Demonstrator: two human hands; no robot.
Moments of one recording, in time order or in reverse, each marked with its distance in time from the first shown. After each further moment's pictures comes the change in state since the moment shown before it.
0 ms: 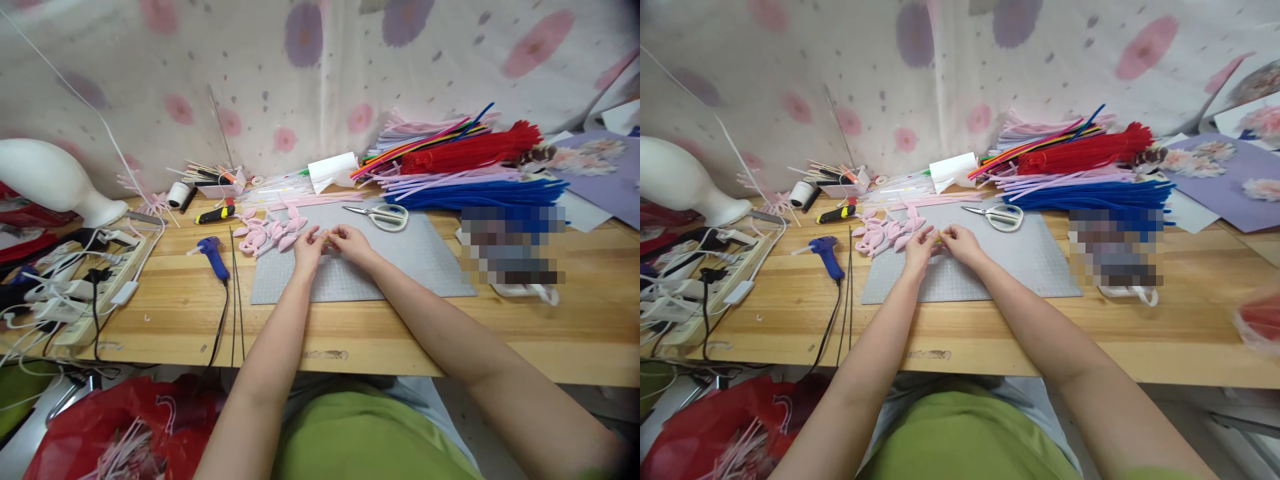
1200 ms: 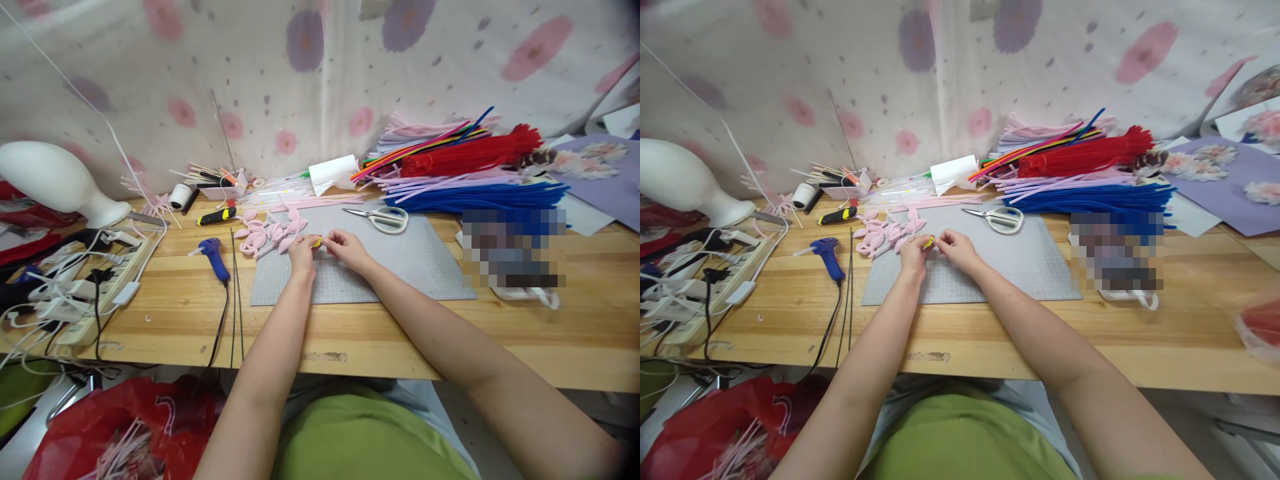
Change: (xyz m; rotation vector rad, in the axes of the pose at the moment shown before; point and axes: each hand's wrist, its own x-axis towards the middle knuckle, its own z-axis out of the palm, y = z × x) left_hand -0.002 0.009 -0.004 -0.241 0.104 0.004; right_hand -0.014 -0.012 0.005 0.024 -0.041 -0.105
